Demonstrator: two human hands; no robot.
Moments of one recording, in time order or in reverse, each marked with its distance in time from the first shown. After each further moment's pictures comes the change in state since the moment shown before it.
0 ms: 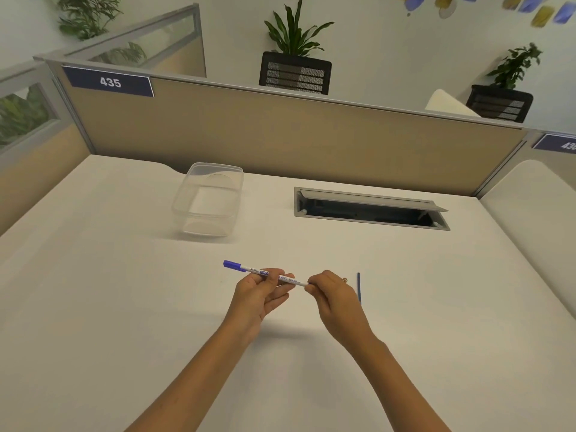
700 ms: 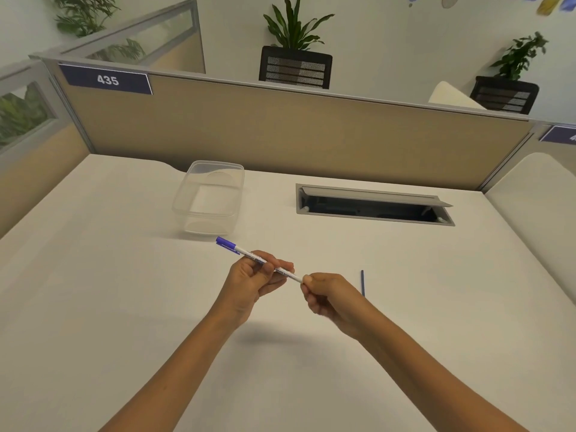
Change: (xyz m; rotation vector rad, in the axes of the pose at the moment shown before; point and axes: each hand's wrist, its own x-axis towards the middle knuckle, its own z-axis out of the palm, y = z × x) left_hand 0.012 0.021 -0.017 0.064 -0.294 0.262; right_hand 0.024 -0.024 -0.018 0.890 -0.426 0.672
